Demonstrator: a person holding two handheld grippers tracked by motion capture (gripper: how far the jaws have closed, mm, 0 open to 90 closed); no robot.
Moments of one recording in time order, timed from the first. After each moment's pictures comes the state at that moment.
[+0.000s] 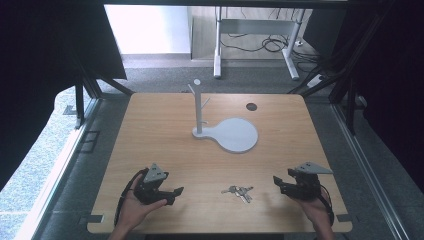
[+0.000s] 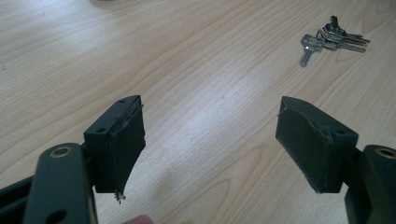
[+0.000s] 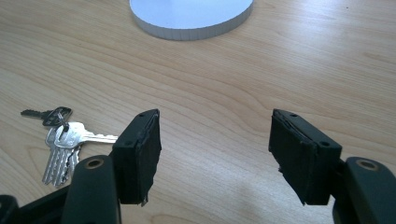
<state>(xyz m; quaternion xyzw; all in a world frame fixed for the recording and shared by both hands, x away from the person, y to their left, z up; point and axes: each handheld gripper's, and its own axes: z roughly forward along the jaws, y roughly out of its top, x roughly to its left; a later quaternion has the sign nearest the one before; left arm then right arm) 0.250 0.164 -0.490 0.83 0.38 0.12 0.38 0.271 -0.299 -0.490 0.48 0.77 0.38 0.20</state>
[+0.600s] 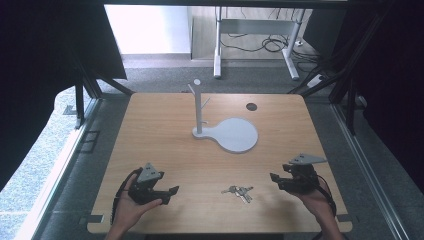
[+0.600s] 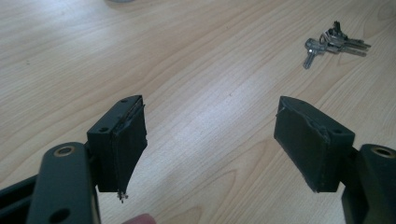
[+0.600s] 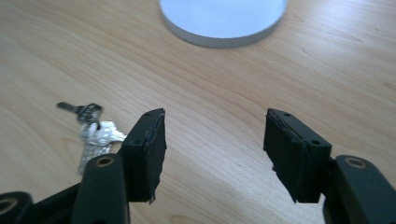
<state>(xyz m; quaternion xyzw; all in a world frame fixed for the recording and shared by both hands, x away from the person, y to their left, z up) 0.246 0.178 -0.481 0.83 0.39 0.13 0.39 0.282 -0.282 -0.457 0.44 0.81 0.35 0.17</state>
